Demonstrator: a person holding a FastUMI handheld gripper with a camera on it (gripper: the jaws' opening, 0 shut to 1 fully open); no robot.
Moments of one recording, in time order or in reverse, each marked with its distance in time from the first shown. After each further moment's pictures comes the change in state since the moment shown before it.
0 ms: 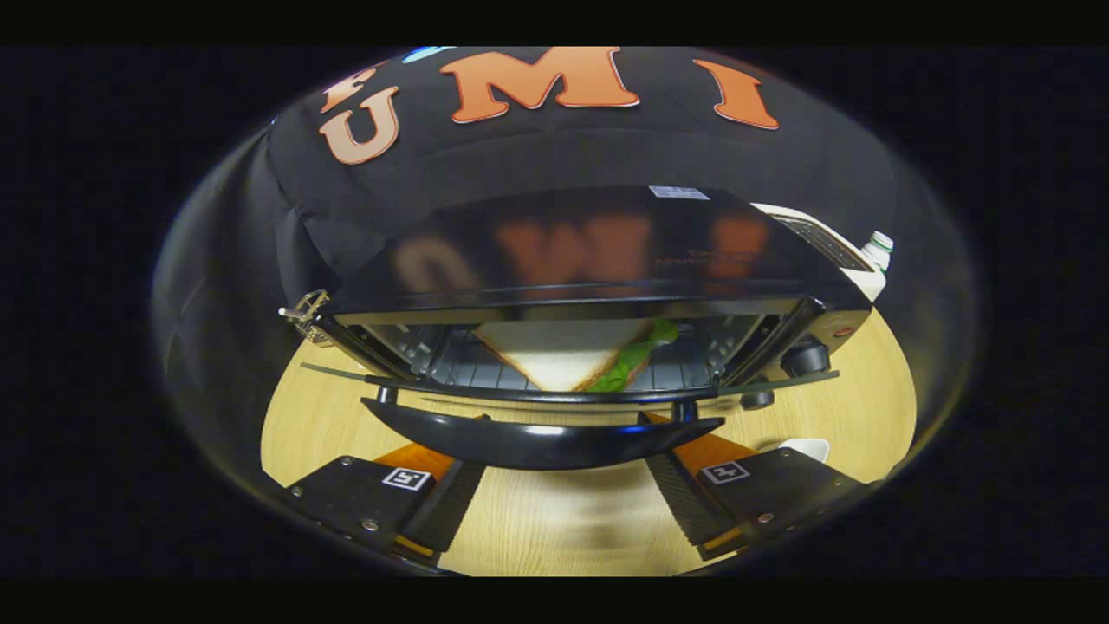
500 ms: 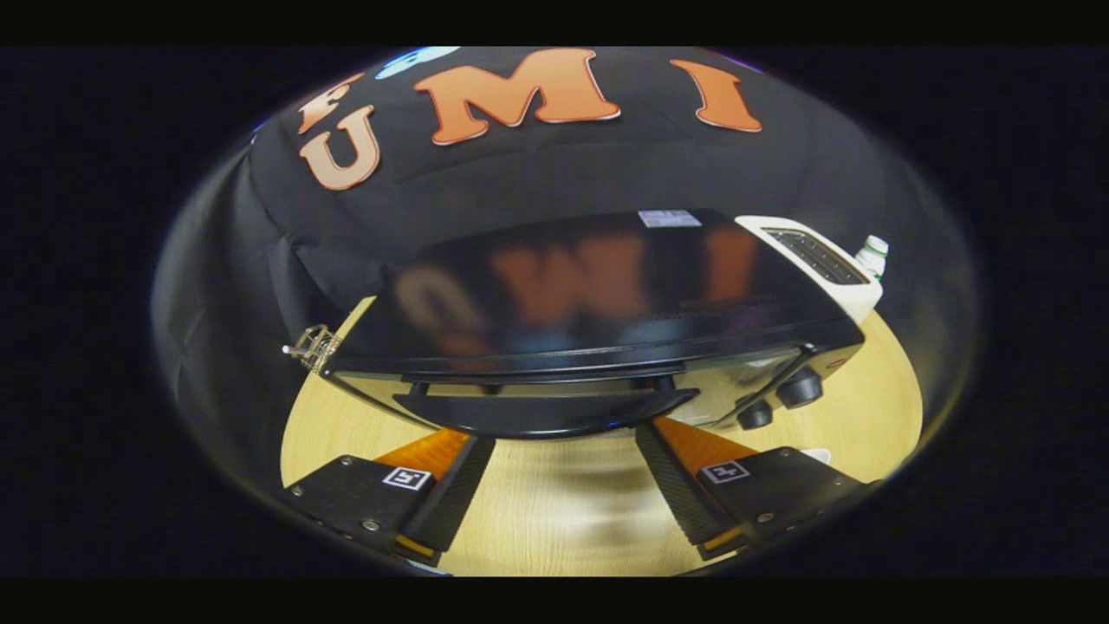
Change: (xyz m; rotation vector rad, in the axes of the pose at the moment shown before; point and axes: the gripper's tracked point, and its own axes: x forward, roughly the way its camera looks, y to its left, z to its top) arm -0.018 0.002 0.030 0.053 -0.059 0.002
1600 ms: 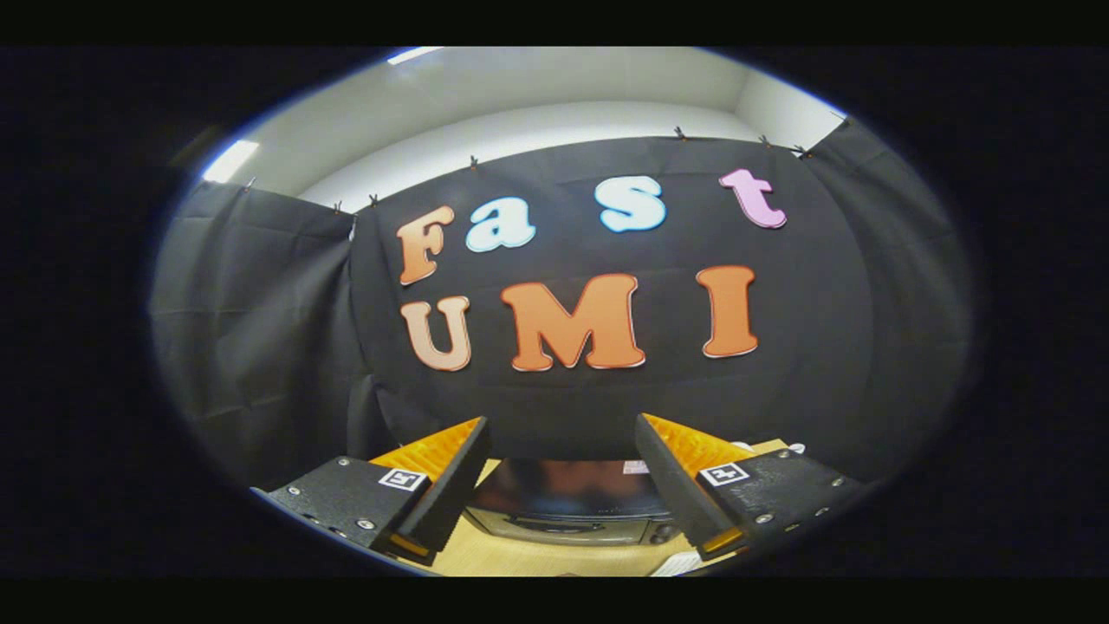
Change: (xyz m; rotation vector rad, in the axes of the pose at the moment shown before) arm -0.269 -0.005 0.212 -0.085 -0.788 0.129
